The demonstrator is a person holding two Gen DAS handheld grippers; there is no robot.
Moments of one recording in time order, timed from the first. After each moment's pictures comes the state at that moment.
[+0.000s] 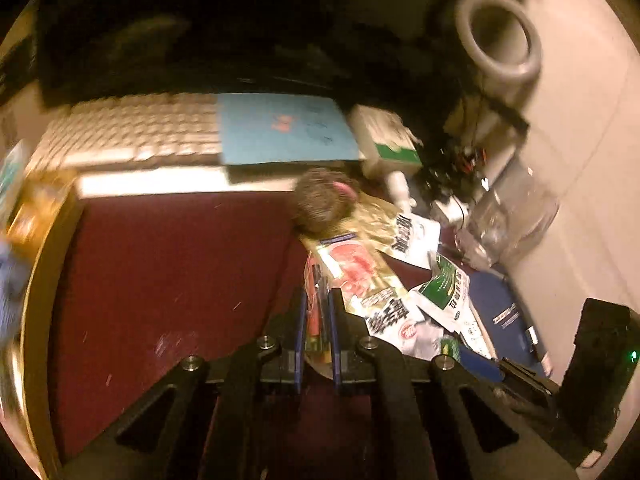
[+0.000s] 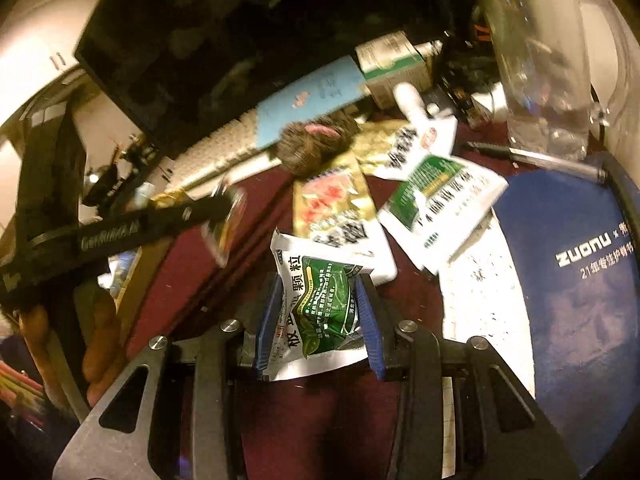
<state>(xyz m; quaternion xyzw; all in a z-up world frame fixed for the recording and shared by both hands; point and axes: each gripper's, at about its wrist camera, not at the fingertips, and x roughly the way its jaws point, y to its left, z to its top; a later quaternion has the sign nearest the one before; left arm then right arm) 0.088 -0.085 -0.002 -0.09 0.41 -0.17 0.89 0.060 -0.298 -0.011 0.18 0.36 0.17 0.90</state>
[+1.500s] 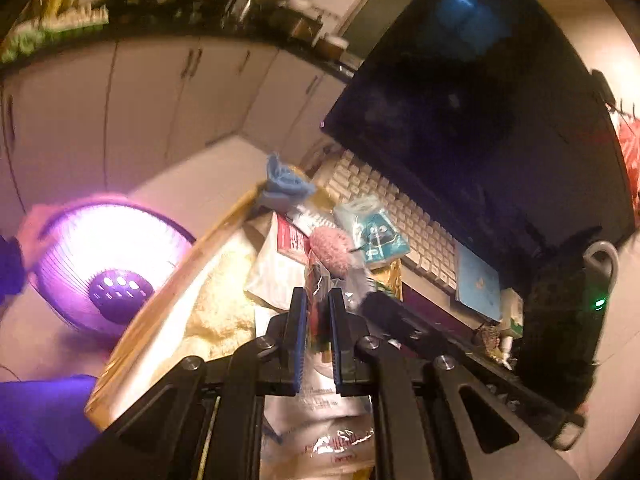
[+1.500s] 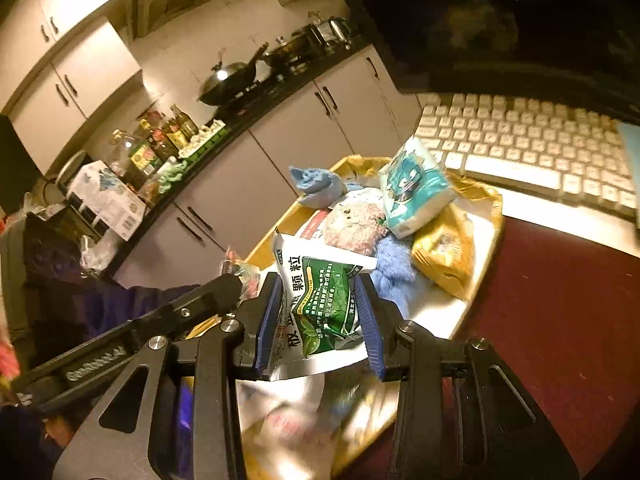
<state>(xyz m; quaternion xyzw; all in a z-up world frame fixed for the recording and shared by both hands) 0.046 0.196 0.017 -0.30 0.33 0.04 0.89 0.181 0.033 0.014 0.07 0.42 0.41 0.81</state>
